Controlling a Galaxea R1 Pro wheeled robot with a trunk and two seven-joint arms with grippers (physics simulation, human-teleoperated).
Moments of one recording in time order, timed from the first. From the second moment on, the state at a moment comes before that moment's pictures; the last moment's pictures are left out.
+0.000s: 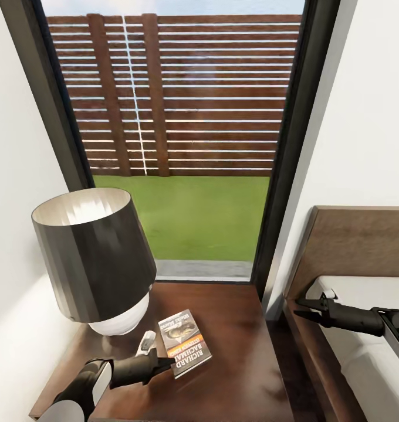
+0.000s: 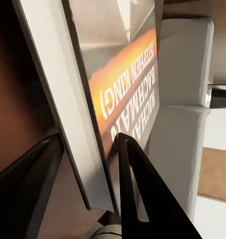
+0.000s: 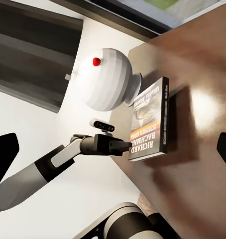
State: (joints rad) left arm -0.55 -0.02 0.41 -0.43 -0.07 0.73 -1.02; right arm -0.66 -0.50 -0.06 -0.65 -0.22 0.88 1.57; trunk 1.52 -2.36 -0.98
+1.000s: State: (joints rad) left arm -0.55 -0.02 0.41 -0.43 -0.07 0.73 -1.02; right arm -0.66 -0.50 -0.06 -0.65 -0.22 0.88 1.57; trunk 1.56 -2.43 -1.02
